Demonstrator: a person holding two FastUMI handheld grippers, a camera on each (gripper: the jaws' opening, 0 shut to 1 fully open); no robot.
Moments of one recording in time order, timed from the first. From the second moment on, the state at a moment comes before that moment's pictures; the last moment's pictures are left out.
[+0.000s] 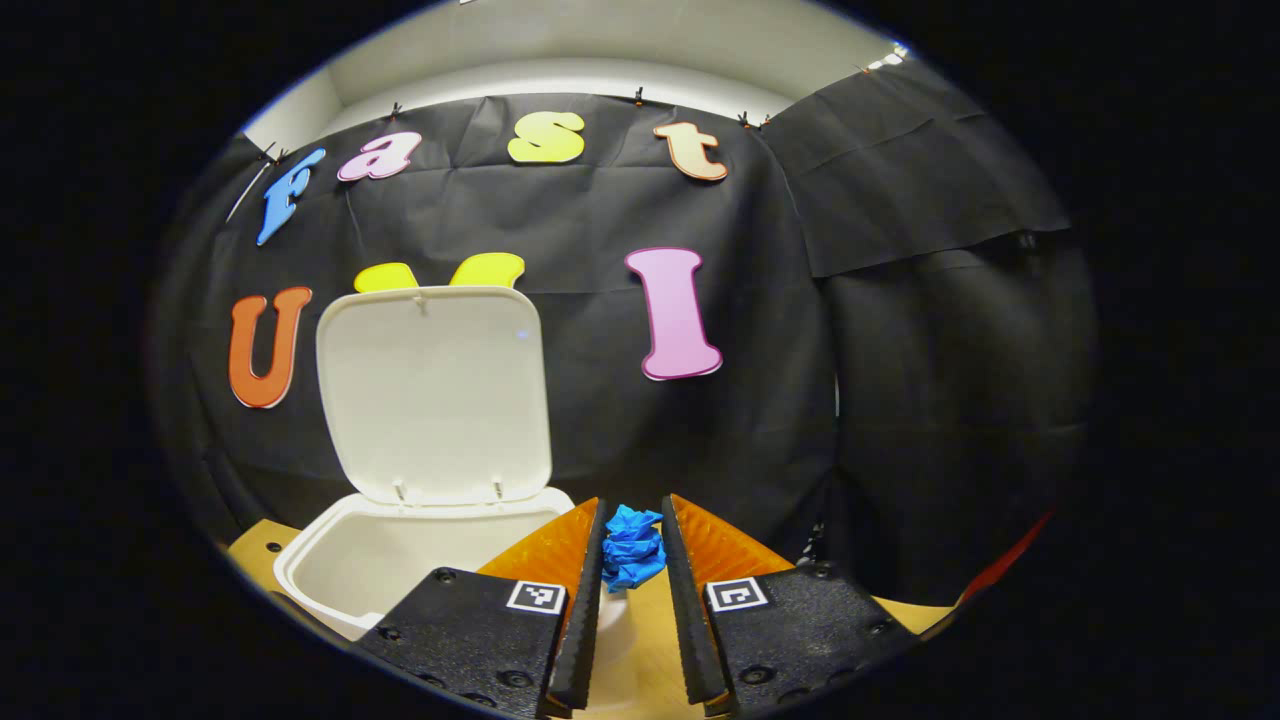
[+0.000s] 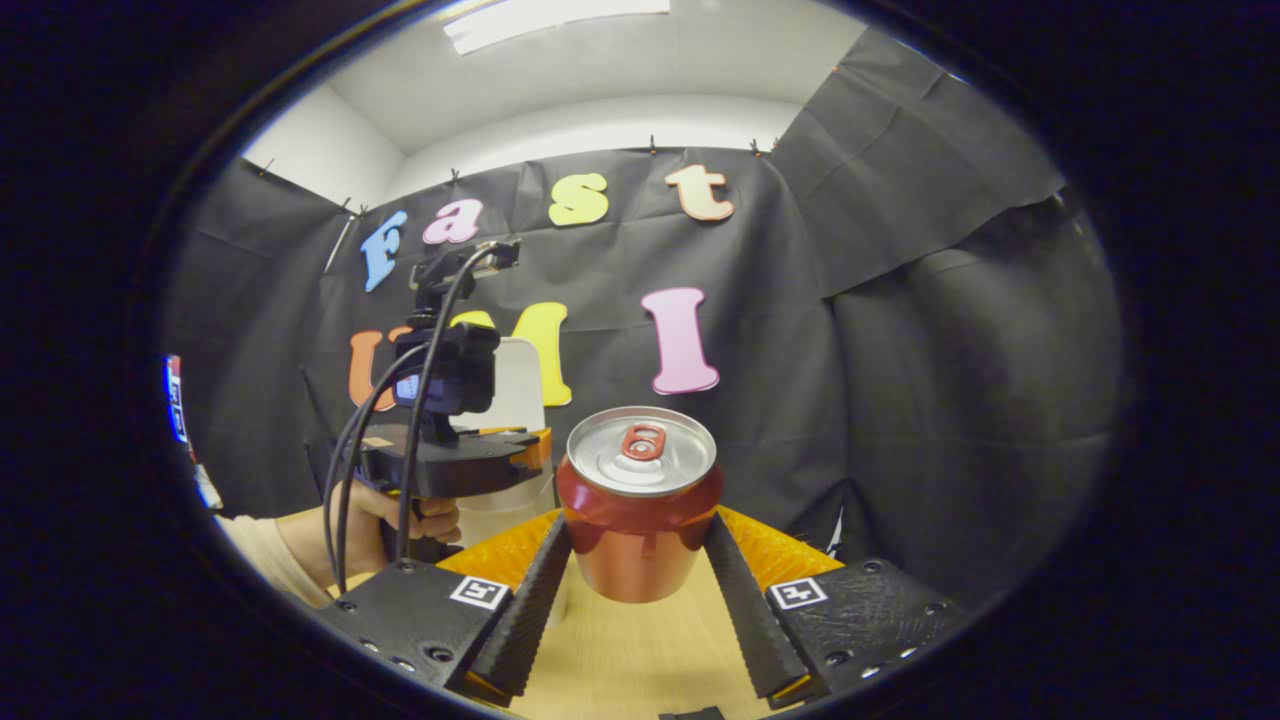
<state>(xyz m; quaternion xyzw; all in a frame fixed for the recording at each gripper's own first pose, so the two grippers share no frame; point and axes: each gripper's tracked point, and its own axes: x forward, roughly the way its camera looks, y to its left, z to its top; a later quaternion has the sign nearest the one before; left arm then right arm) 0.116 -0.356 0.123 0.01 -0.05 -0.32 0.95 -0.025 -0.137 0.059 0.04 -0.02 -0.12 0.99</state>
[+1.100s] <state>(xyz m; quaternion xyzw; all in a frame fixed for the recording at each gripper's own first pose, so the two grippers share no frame) 0.178 -0.254 0.100 -0.02 0.01 -0.17 0.99 -0.018 -0.086 0.041 0.00 0.00 -0.07 1.00</state>
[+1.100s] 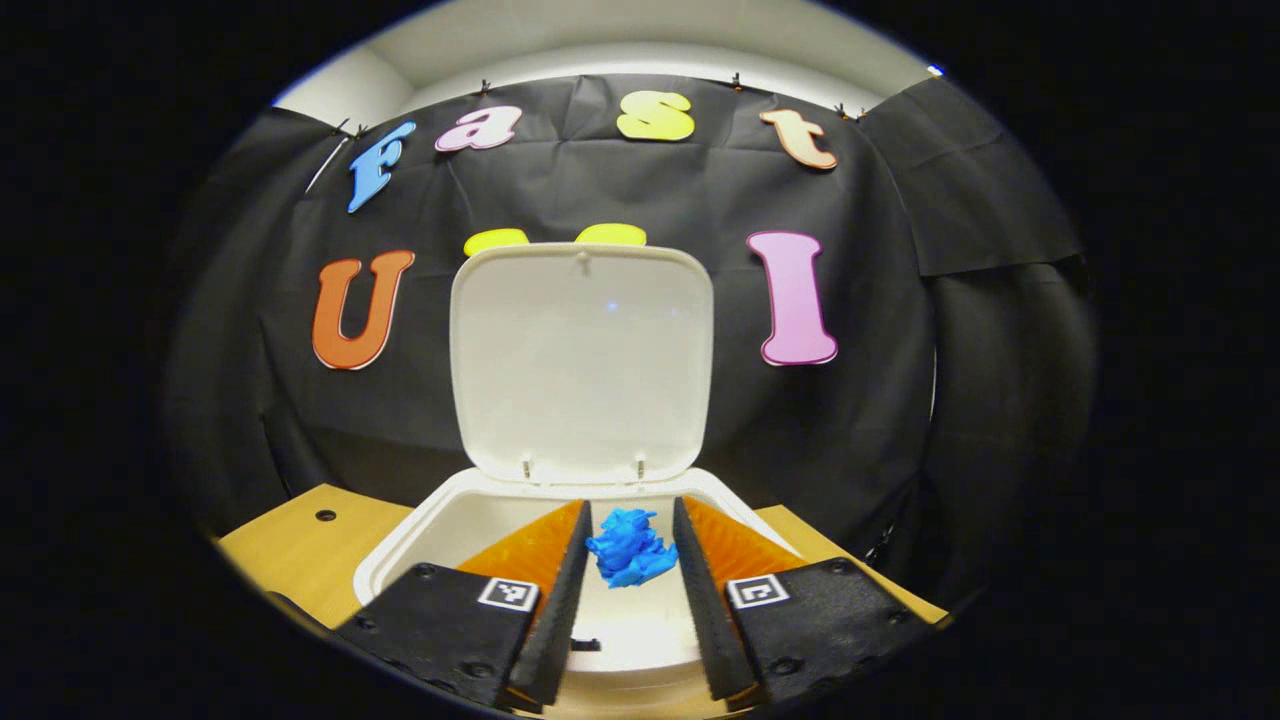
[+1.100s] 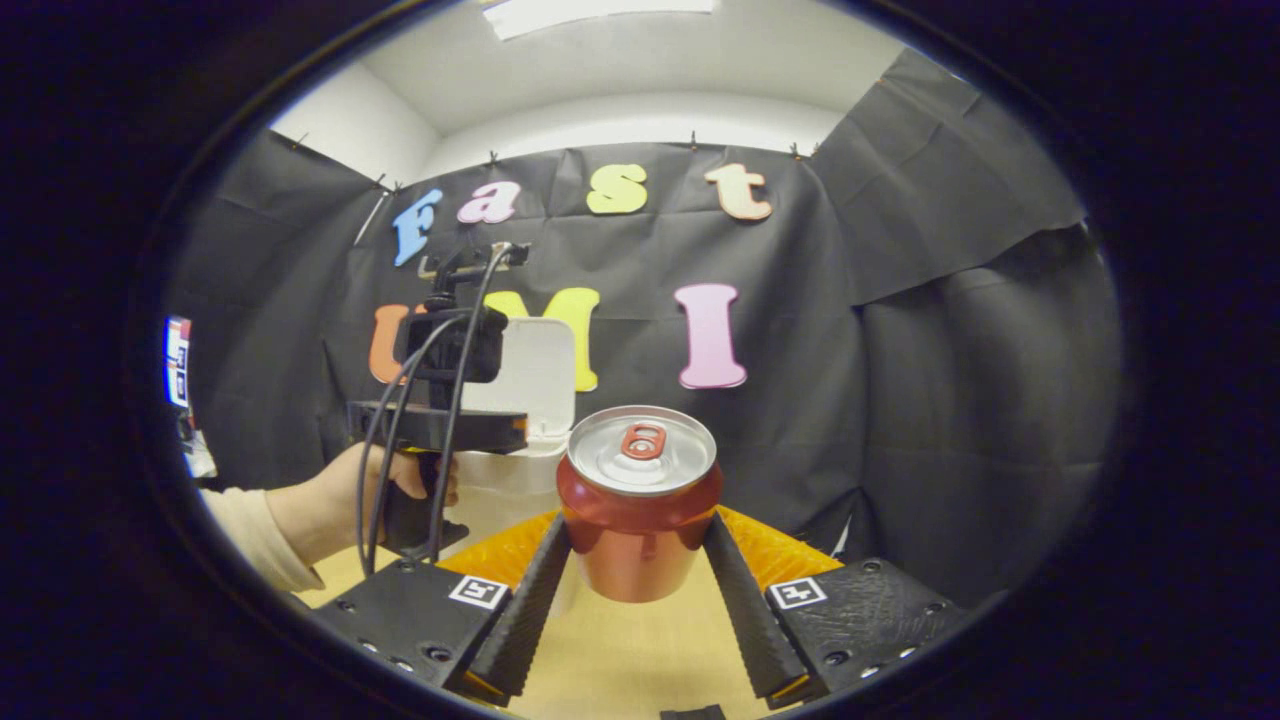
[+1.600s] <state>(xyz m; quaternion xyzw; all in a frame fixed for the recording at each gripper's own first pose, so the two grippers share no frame) 0.111 -0.185 0.150 -0.01 -0.09 -0.14 0.99 -0.010 -0.085 0.030 -0.03 0.01 -0.08 1.00</state>
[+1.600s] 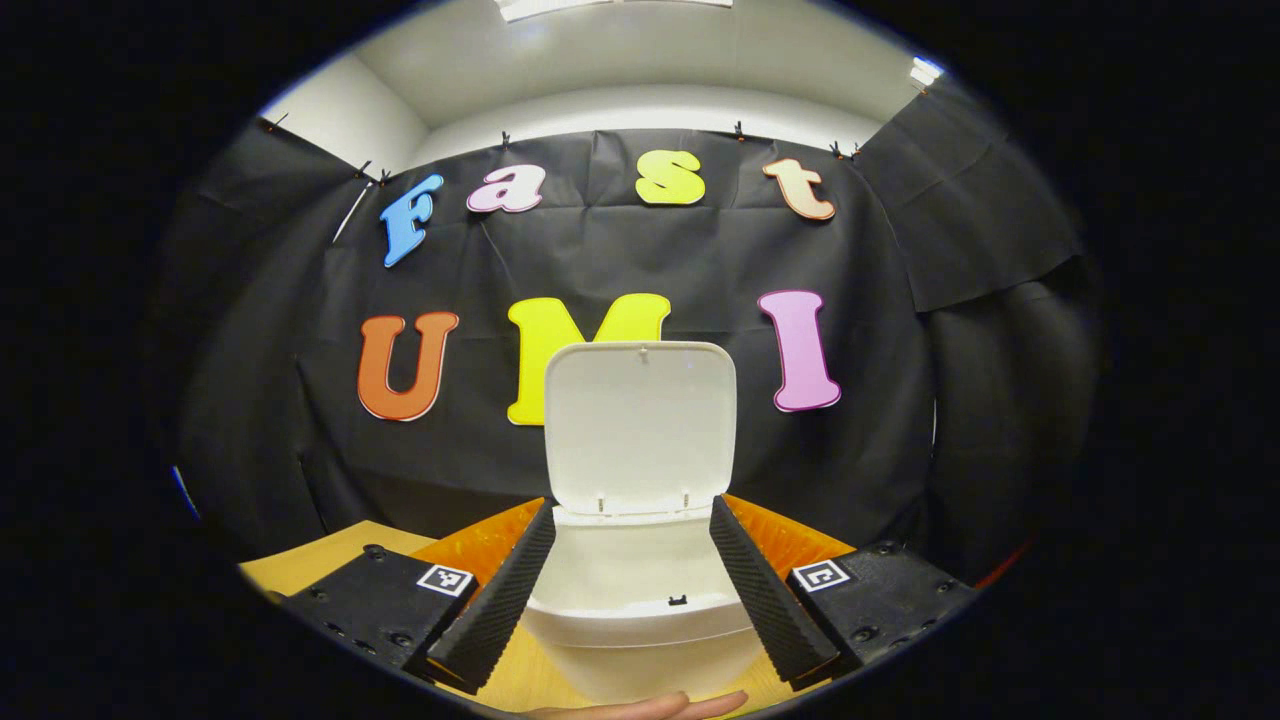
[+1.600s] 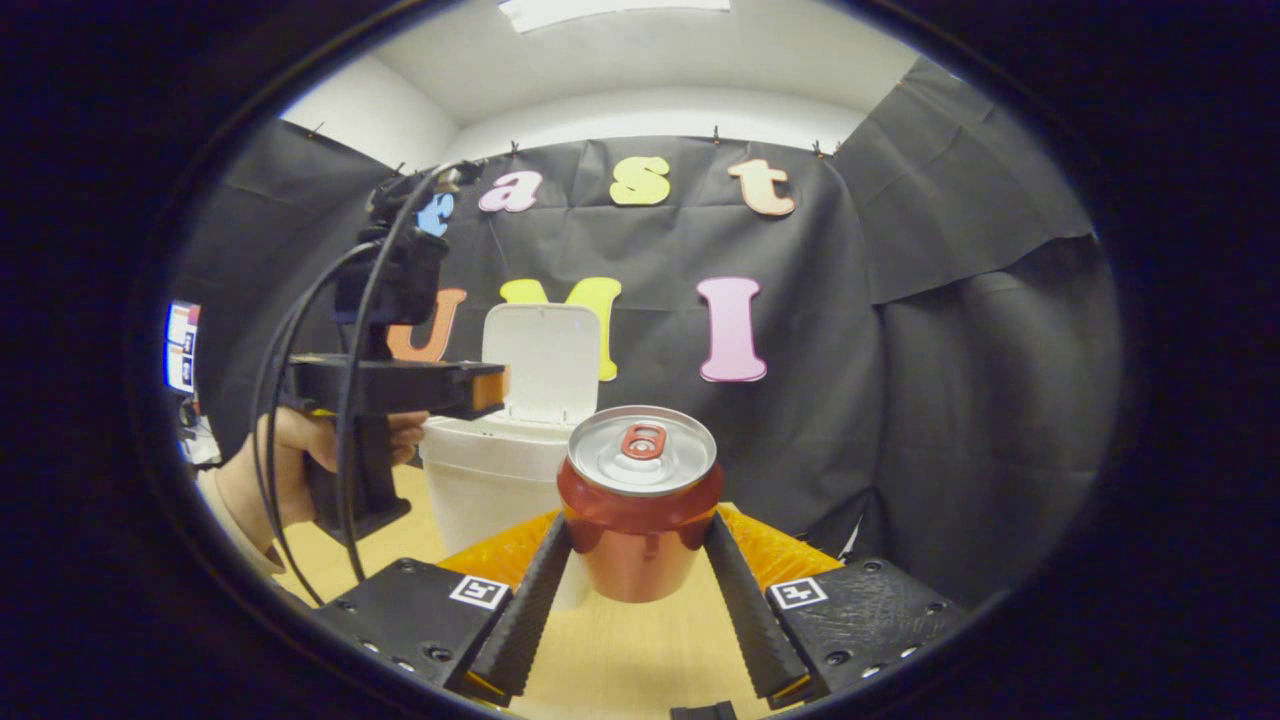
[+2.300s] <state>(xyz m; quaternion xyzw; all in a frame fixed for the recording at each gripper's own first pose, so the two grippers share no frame) 0.042 -0.054 0.057 0.00 -0.06 -0.07 1.00 0.010 -0.107 -0.009 -0.05 0.06 -0.13 0.99</state>
